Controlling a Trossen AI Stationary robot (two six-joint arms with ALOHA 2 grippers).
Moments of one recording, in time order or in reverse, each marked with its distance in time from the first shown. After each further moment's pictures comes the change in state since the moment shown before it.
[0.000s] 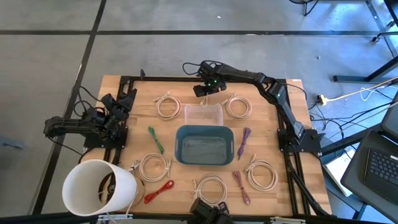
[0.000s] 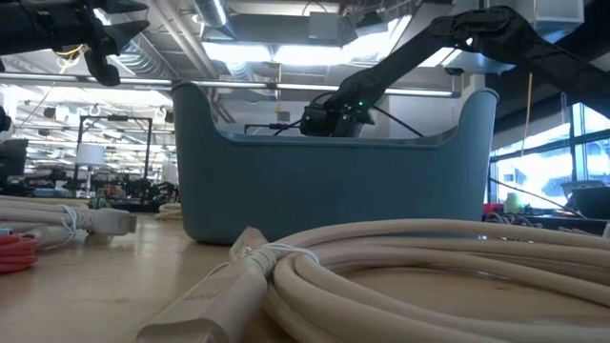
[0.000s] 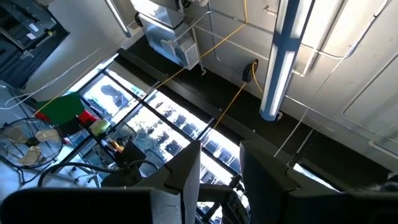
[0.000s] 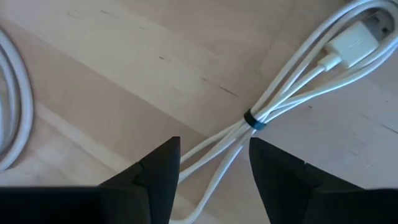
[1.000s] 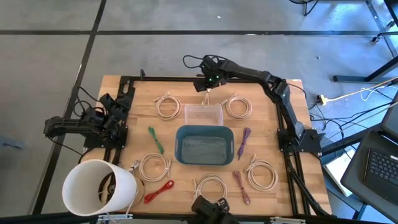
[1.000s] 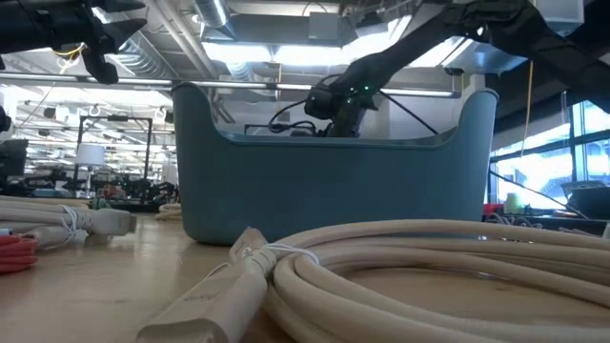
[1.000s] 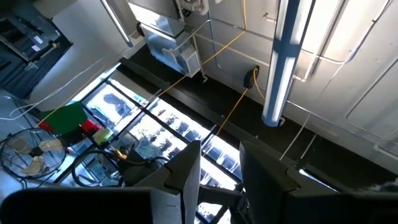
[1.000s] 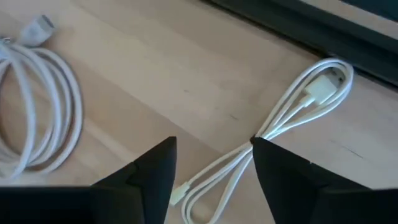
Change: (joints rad) left arm 0.000 0.000 0.000 0.035 -0.017 0.042; right arm -0.012 -0.072 -0.001 0.035 0.017 -0.034
